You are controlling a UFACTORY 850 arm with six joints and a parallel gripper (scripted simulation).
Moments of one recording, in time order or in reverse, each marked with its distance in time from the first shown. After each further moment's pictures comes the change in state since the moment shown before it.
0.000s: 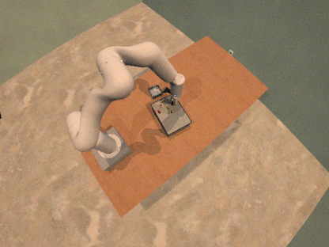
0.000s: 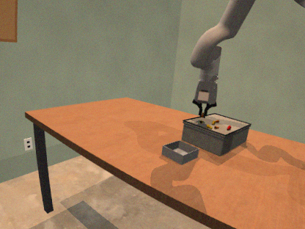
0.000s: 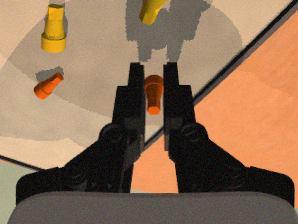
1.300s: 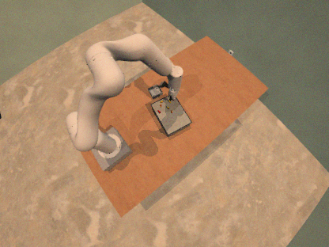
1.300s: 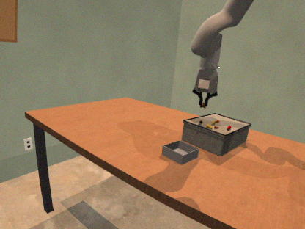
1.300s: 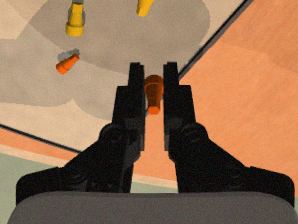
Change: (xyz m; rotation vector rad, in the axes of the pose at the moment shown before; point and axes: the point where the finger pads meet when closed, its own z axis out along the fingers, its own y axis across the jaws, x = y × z) arm 0.021 0.006 -0.052 -0.001 0.000 0.000
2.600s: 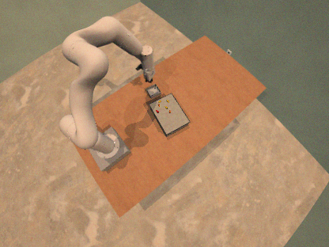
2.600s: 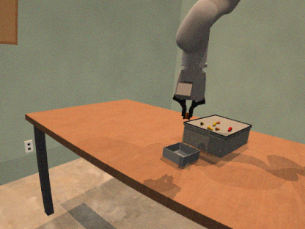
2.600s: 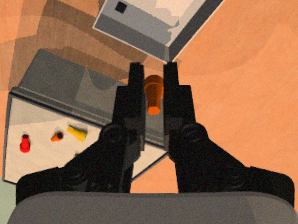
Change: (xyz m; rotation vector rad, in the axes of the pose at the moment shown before) arm 0.223 0.059 0.000 0.000 -0.001 0.000
